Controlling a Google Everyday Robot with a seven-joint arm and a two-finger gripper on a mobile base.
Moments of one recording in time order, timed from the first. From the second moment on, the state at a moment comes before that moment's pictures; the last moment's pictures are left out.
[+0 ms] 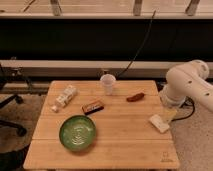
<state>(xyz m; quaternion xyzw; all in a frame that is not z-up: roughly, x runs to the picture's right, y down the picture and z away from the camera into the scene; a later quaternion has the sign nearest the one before) 0.285 0.105 0.684 -0.28 0.02 0.02 0.96</state>
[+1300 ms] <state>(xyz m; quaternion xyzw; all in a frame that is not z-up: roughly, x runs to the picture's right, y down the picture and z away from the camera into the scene) 0.260 0.050 0.748 -0.27 0.02 -0.08 0.96</state>
